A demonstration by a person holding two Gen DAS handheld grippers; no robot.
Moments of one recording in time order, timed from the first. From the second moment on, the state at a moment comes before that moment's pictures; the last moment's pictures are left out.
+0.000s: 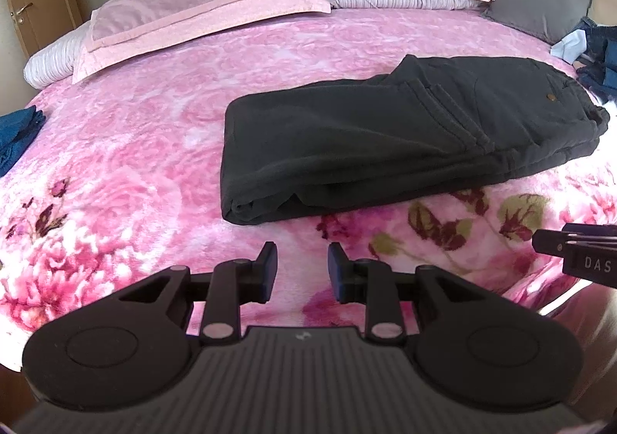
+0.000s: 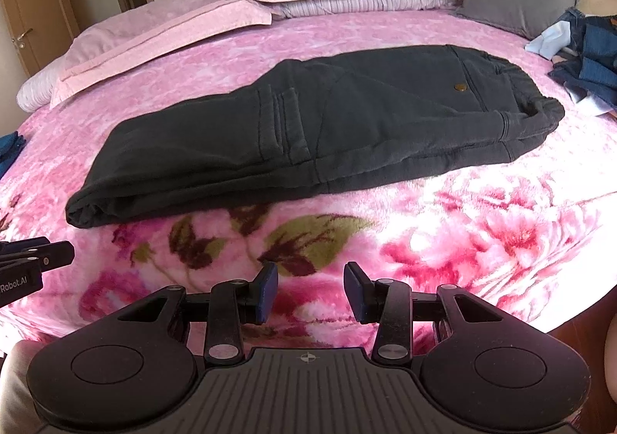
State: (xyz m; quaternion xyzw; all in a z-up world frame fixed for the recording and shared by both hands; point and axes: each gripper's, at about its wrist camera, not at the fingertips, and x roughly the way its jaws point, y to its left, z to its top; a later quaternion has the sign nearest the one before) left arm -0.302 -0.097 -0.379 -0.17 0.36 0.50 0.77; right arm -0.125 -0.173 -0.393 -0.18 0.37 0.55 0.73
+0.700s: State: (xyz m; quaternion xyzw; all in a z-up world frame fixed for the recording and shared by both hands) left arm -0.305 -0.033 -0.371 -0.21 0.26 0.49 0.80; right arm 0.084 -0.216 -0.413 0.26 0.49 0.44 0.70
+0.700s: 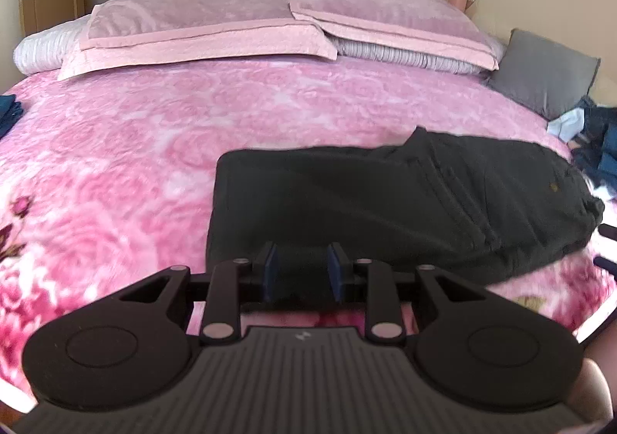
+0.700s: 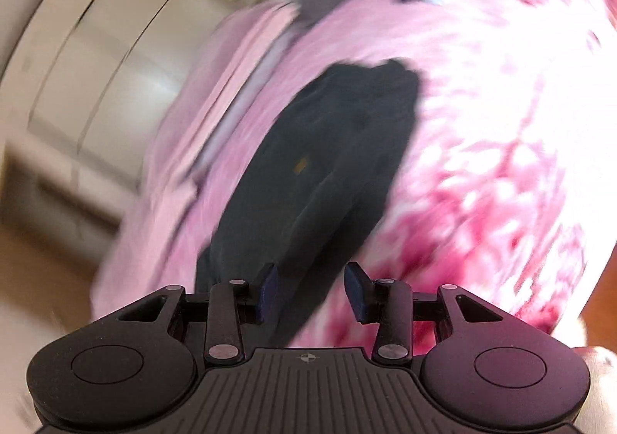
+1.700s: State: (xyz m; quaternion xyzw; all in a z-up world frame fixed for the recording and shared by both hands) left arm -0.286 0.017 -0.411 -0.23 0.29 0.46 0.81; right arm 0.149 -0.170 -0.439 0.21 0.46 0.42 0.75
